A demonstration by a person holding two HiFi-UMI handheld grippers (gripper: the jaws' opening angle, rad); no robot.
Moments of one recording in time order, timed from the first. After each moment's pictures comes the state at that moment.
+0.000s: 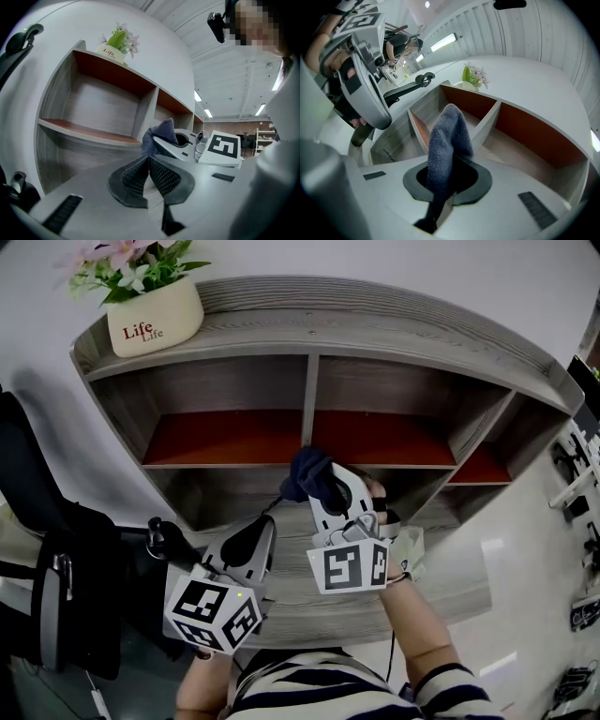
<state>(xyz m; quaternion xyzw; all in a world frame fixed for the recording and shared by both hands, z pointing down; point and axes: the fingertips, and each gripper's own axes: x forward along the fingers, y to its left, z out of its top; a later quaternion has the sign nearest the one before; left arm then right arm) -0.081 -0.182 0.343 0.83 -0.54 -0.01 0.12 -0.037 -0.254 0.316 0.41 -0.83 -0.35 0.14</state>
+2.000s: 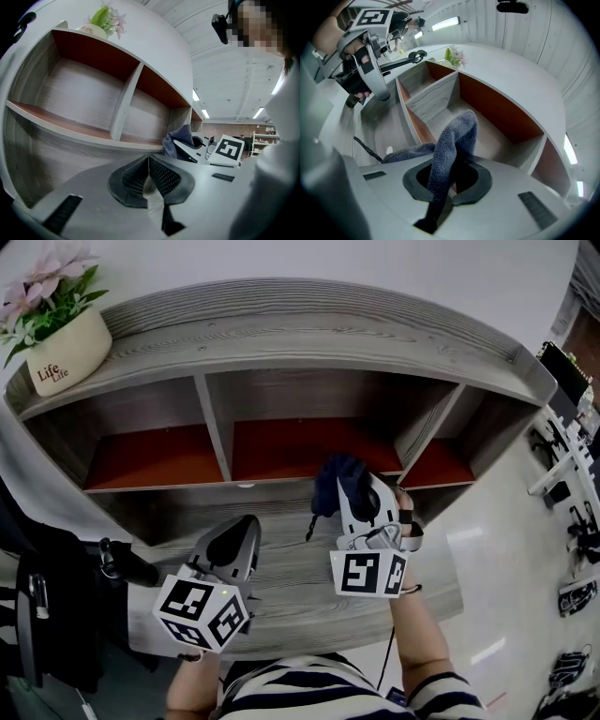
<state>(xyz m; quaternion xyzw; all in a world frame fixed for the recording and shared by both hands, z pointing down) 0.004 -0.228 0.351 0.84 -0.52 -0.01 0.14 0.131 -0.299 0.322 0.50 -0.76 -0.36 0.22</state>
